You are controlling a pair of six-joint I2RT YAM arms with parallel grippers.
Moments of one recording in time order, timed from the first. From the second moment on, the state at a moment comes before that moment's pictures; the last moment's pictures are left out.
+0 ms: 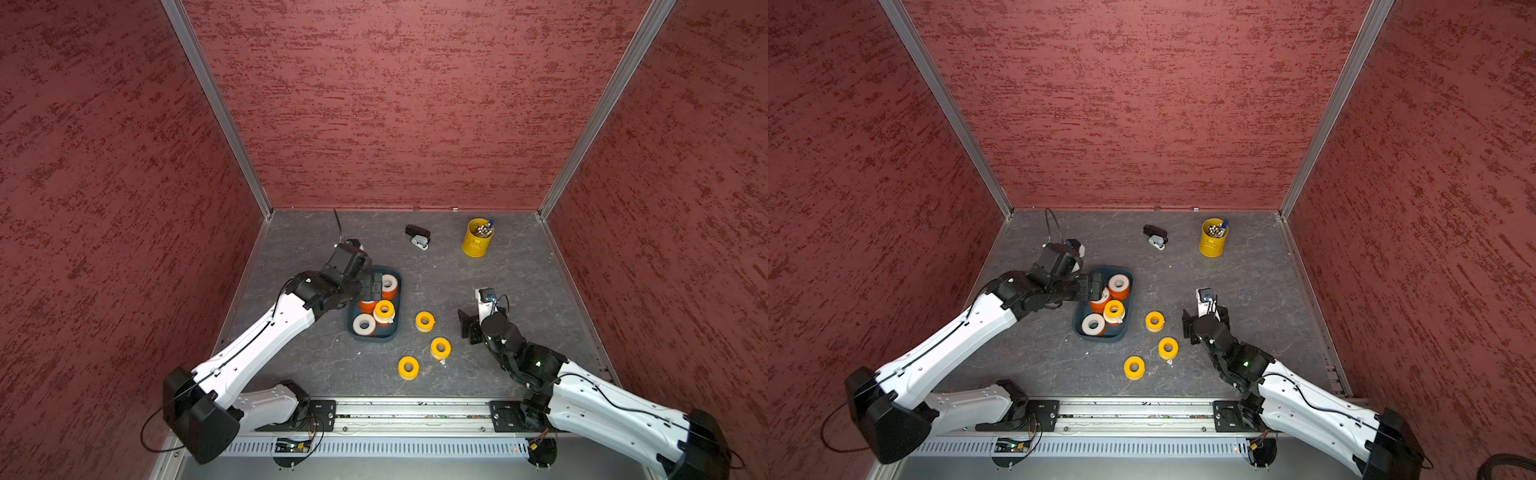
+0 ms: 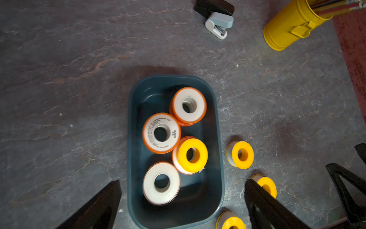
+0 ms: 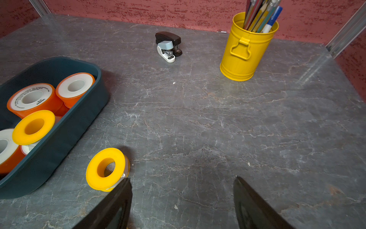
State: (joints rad) left arm -0.64 1.27 1.16 -0.81 -0.12 -0.50; right arm 0.85 0.75 0.38 -0.21 0.55 0.36
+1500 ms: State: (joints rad) left arm -0.97 2.13 1.67 -0.93 -0.09 -0.53; right arm 0.85 0.81 0.38 -0.18 0.57 0.36
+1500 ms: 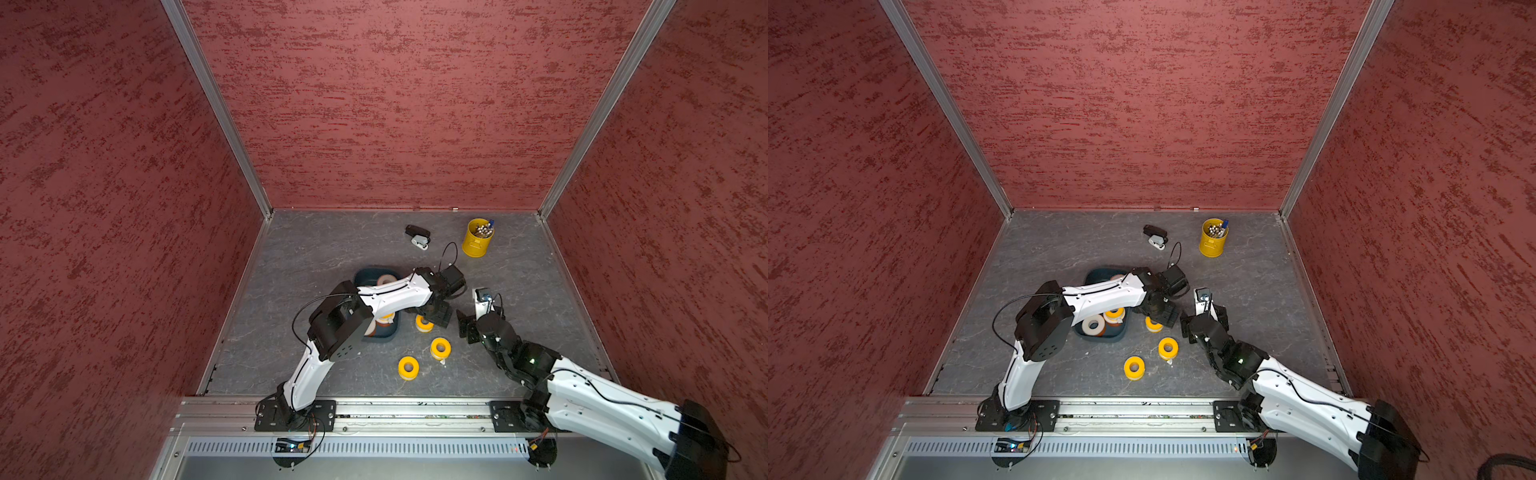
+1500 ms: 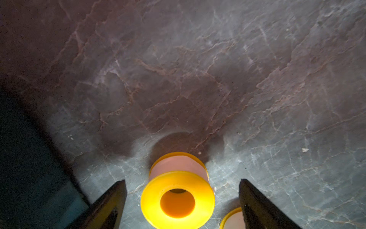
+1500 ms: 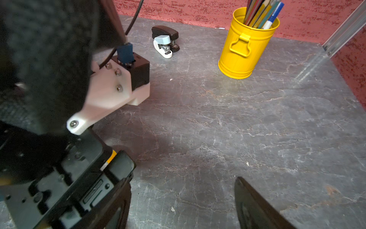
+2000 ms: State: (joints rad) left arm -0.98 2.13 1.60 -0.94 -0.09 -0.57; right arm 0.85 0.83 0.38 -0.18 0.57 0.36
